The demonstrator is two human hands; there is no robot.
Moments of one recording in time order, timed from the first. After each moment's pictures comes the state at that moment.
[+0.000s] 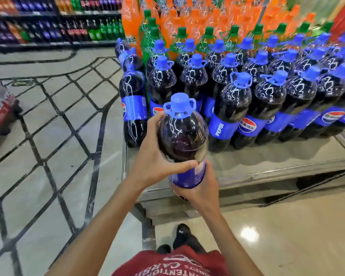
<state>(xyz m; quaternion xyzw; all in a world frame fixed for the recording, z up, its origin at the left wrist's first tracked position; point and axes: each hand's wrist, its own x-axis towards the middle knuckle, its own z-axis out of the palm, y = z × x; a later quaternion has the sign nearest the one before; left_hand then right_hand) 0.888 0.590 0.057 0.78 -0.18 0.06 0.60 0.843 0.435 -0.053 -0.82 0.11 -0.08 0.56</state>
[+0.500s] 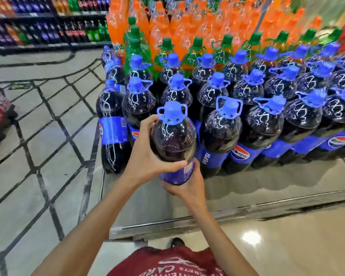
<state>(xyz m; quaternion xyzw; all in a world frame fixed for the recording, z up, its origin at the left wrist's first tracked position) 1.010 0.533 0.041 0.79 -0.16 0.08 0.59 0.970 0.392 -0.079 -0.79 0.11 -0.05 0.60</state>
